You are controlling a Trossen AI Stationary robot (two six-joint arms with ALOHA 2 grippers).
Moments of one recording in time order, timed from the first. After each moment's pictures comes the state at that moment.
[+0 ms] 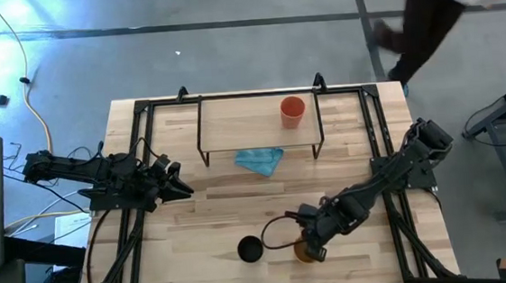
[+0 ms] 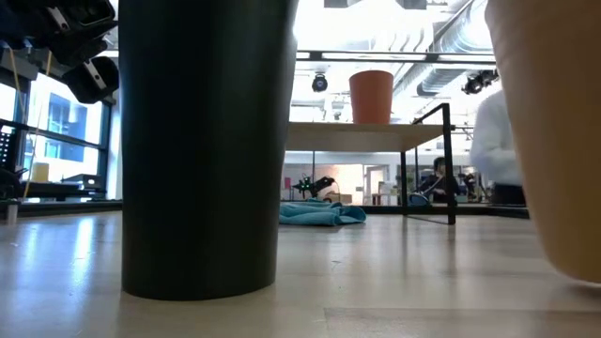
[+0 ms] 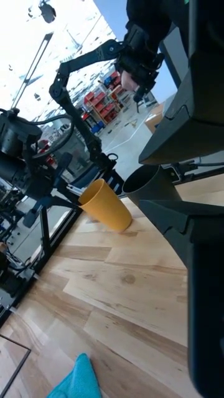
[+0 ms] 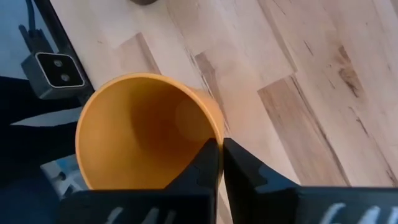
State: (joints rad) left arm -0.07 0.31 0.23 -0.05 0.16 -0.72; right arm 0.58 1.68 1.34 -0.86 0.02 1.06
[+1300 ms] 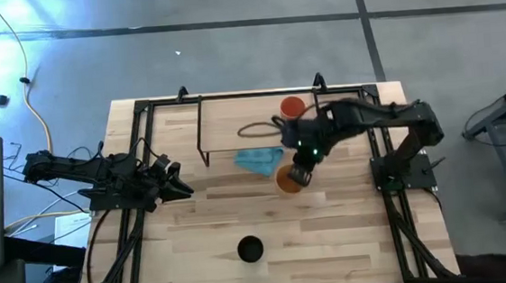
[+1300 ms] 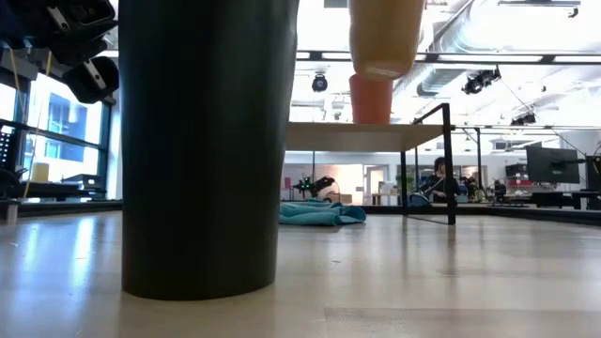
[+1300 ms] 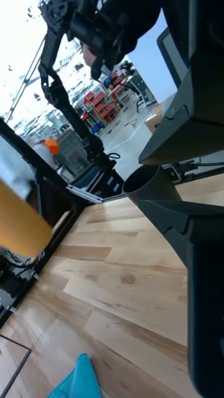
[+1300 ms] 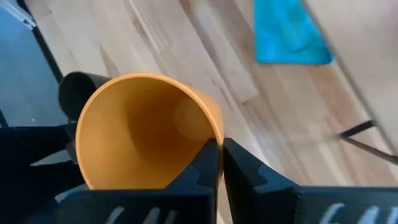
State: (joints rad) left arm -0.07 0.31 0.23 -0.05 0.16 -0.72; right arm 0.07 1.67 1.94 -1.43 -0.08 0.62
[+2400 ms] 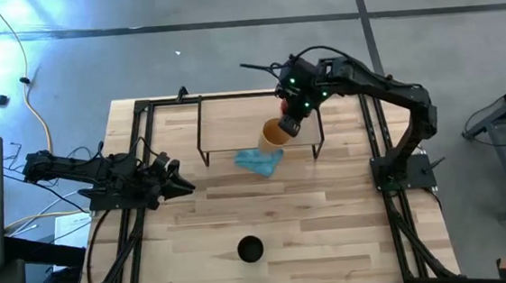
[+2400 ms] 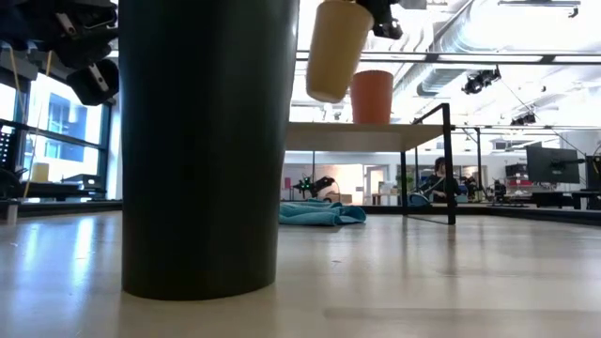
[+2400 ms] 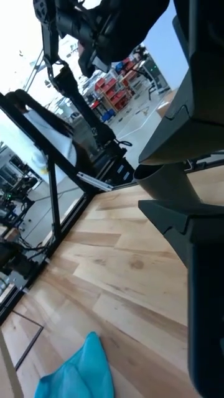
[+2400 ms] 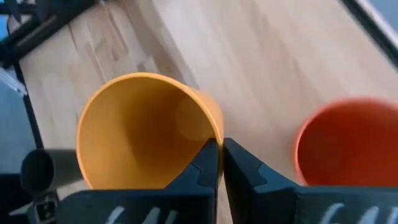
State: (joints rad) left arm -0.07 0.31 0.23 -0.05 0.09 -0.72; right arm -0.30 1.69 1.95 -1.27 -0.17 0.27
